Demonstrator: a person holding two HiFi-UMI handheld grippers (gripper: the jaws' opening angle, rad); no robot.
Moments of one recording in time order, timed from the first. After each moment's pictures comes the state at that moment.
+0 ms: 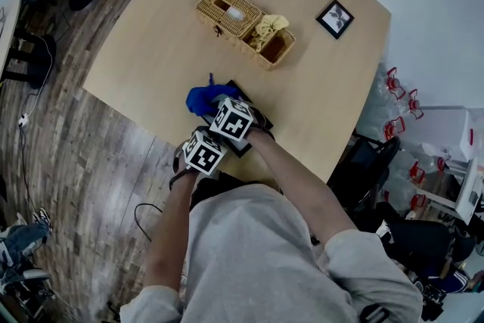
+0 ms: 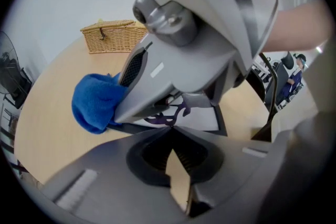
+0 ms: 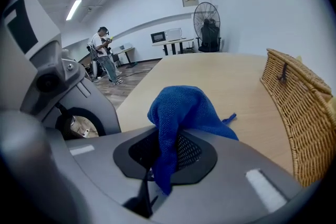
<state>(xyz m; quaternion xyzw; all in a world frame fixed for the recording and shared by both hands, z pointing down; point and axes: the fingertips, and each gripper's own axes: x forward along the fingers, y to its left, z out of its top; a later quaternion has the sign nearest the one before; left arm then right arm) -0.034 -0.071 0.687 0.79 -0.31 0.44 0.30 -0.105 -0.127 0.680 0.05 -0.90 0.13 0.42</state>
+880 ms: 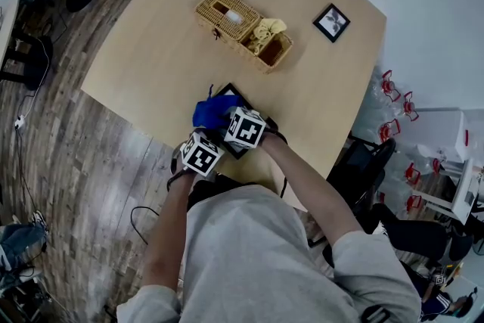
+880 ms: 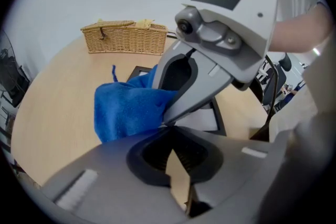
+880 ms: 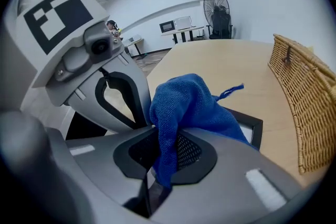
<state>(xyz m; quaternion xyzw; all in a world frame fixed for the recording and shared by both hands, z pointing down) -0.034 -0.070 0.686 0.80 -0.30 0.43 0.30 -0.059 -0.092 0.684 -0.01 -0.88 0.14 0.46</state>
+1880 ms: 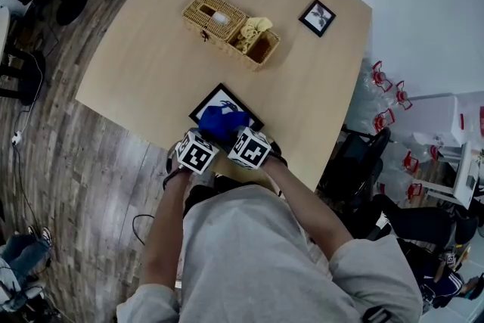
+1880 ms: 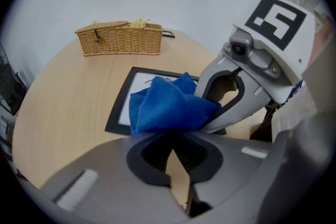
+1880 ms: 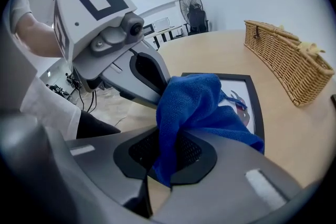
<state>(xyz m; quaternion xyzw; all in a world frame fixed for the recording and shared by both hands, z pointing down) -0.033 -0.069 0.685 0.80 -0.28 0.44 0.29 -0.019 -0.045 0.682 0.09 -0.86 0.21 0.46</state>
